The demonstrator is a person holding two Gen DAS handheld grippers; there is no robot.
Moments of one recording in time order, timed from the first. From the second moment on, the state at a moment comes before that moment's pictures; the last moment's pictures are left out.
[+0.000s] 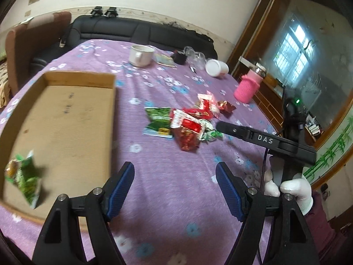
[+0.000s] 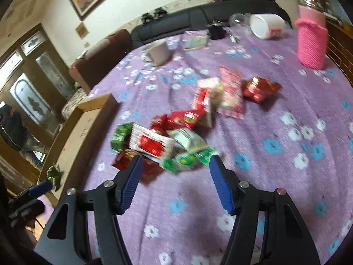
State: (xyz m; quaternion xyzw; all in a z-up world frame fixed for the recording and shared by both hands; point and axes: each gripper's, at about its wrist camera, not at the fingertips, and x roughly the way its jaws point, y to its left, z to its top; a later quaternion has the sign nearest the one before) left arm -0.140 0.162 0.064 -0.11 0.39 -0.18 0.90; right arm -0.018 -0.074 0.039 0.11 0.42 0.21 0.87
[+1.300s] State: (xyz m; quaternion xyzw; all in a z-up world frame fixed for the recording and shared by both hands) left arm -0.134 0.198 0.068 -0.16 0.36 -0.14 0.91; right arm -0.009 -0.064 0.028 0.08 0.41 0.26 0.87
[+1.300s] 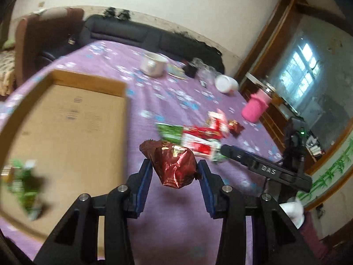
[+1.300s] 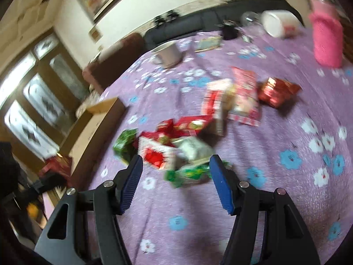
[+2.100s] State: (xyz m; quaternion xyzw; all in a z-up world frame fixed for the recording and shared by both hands) left arm -0.160 0.297 0.052 -0.23 0.33 -0.07 0.91; right arm -0.013 0.016 0.015 -0.16 0.46 0.27 0.83
